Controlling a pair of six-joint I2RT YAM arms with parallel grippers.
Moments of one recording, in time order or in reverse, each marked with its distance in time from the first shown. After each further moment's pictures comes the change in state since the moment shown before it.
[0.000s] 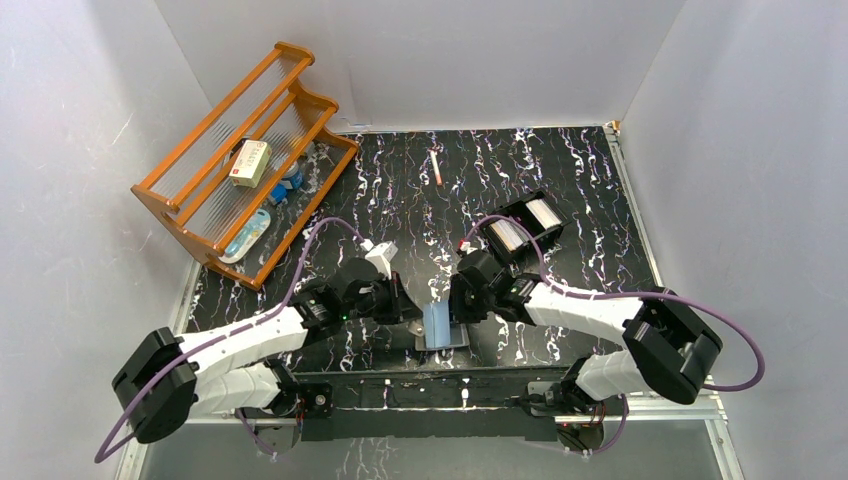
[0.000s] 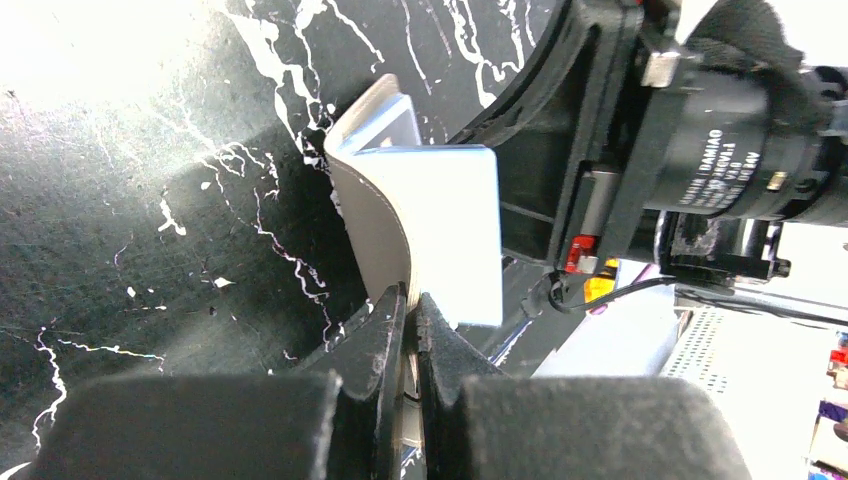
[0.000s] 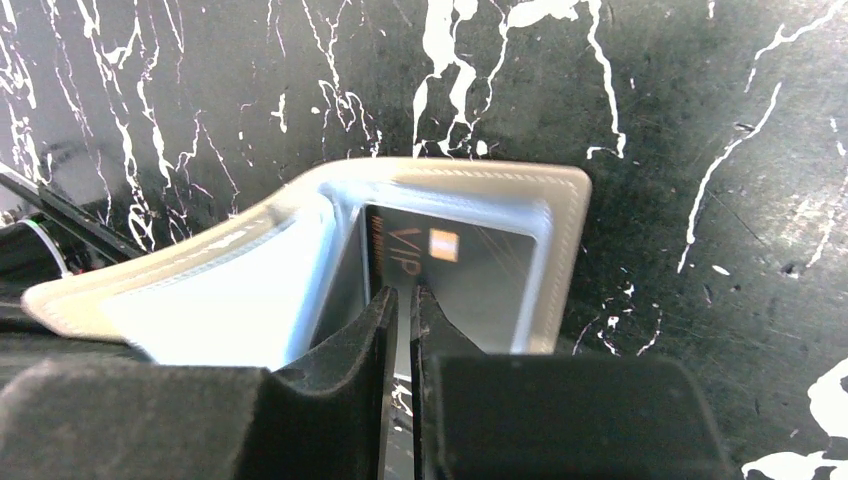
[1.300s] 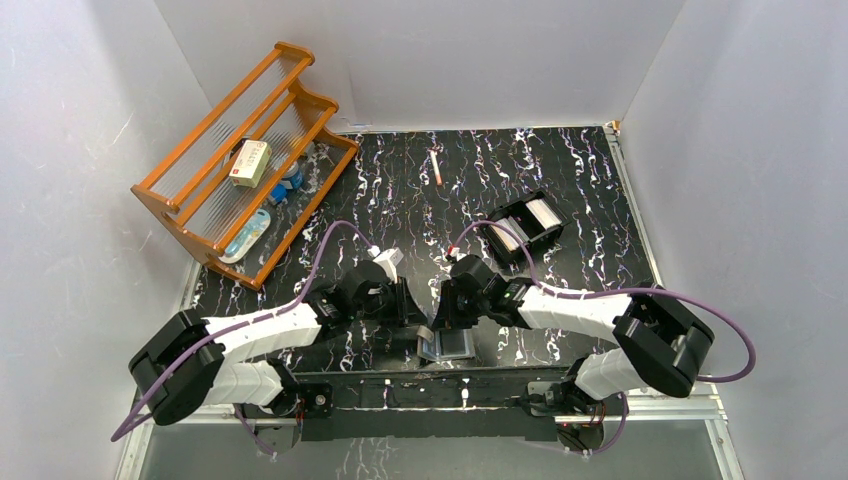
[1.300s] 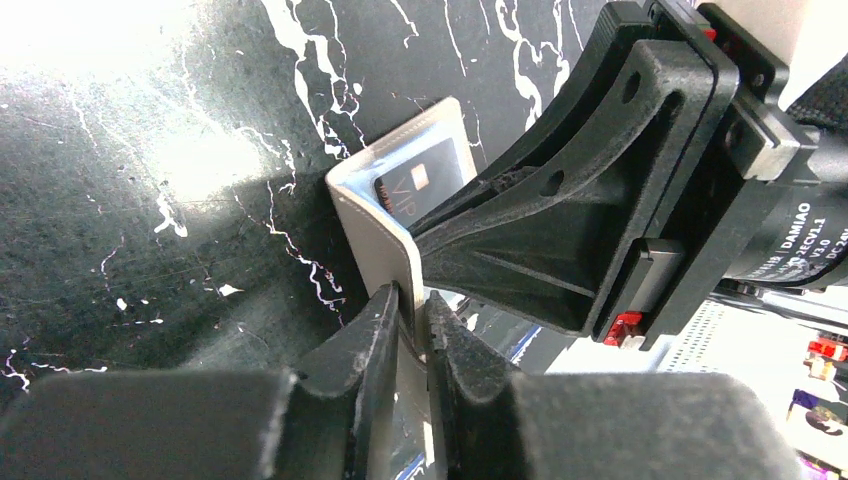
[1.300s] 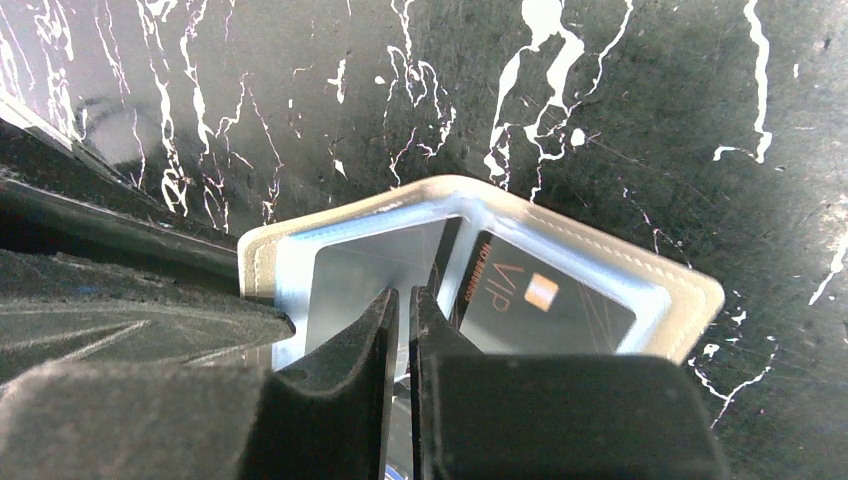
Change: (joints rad) left arm 0.002 0.145 -0.027 0.105 0.044 -0.036; right arm 0.049 0.042 -0.013 0.098 -0.071 0.029
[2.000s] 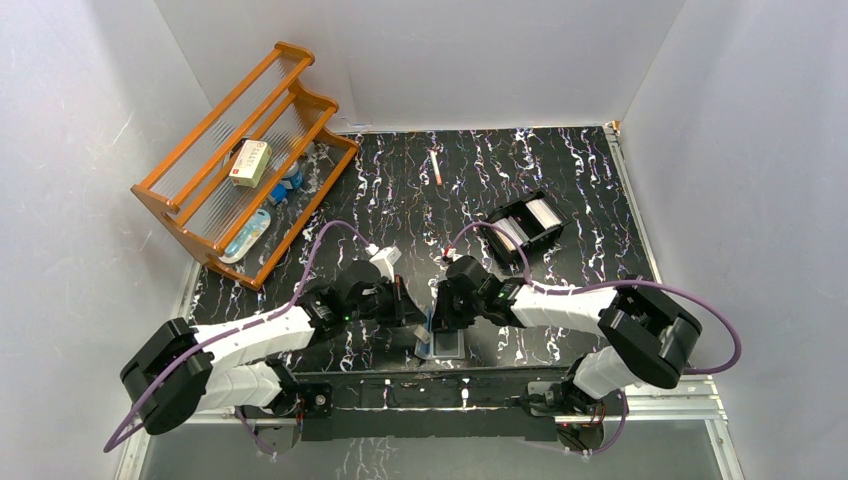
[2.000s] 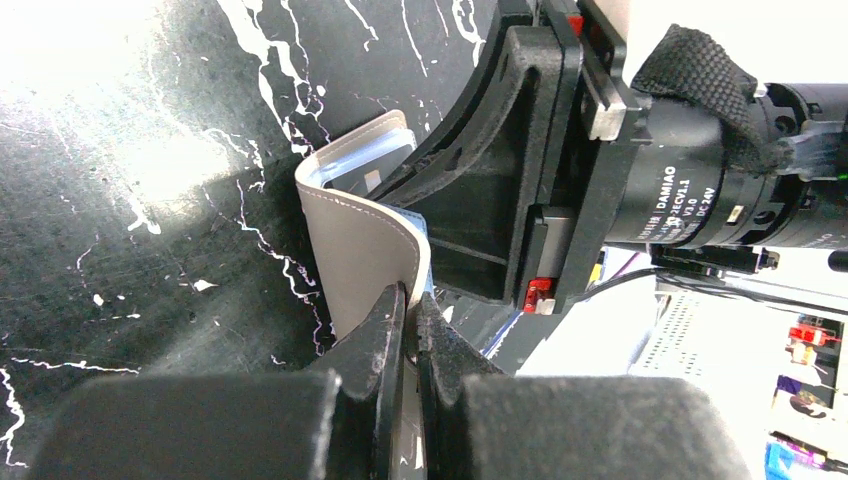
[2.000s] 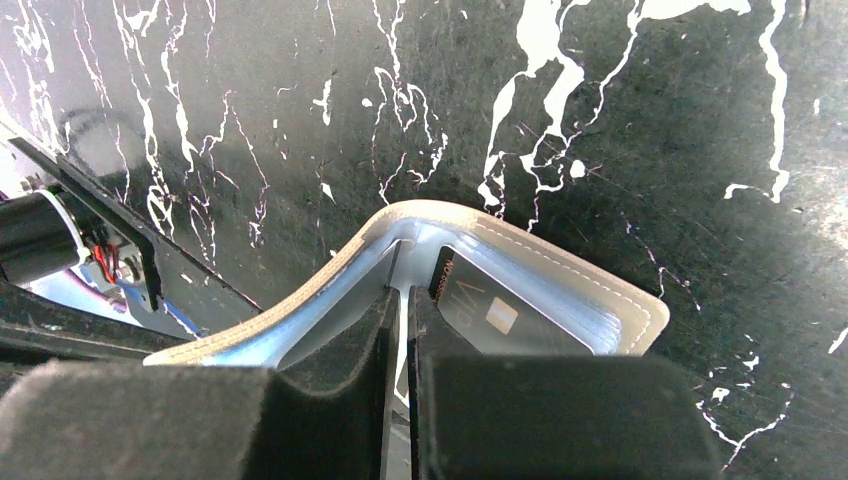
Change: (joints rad) left arm 0.006 -0.065 -0.008 0.001 0.031 -0.004; right arm 0.003 0.066 0.003 0.047 0.014 -0.001
